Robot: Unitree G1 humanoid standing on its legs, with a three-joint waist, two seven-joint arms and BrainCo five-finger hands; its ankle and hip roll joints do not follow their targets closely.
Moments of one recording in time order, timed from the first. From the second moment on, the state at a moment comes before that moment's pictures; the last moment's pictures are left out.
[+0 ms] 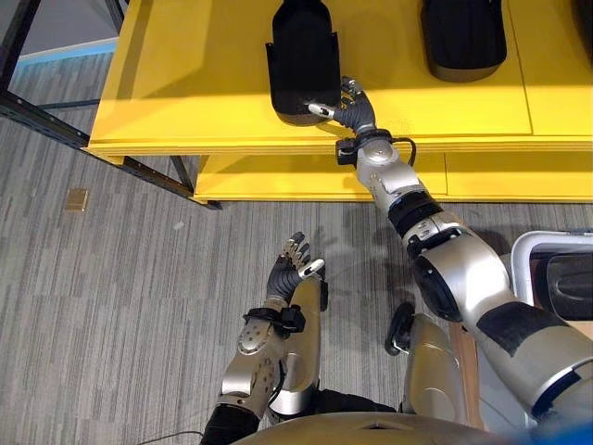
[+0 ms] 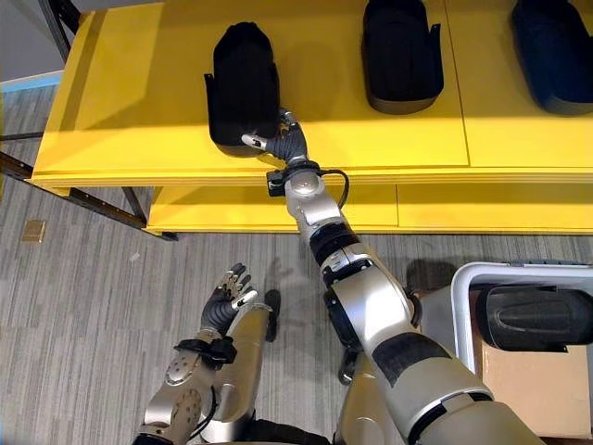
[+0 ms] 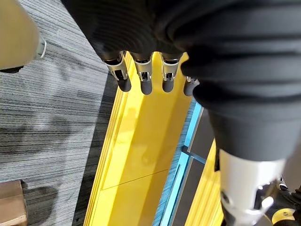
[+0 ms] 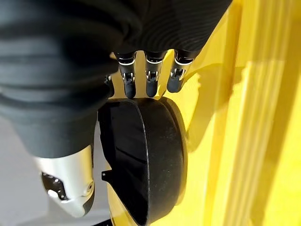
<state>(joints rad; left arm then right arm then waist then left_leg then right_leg) 0.12 0.01 -0.19 0.11 -0.38 -0.05 -0.04 -1.22 0.03 0.16 1.09 0.25 -0.01 -0.24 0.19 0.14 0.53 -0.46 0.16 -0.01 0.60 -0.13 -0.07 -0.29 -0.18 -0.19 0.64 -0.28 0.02</state>
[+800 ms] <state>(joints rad) 0.11 0.02 -0.19 0.11 -0.38 -0.08 -0.03 -1.05 0.02 0.12 0.43 0.09 0.04 -0.38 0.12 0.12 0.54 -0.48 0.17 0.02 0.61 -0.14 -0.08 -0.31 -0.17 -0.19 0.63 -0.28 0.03</state>
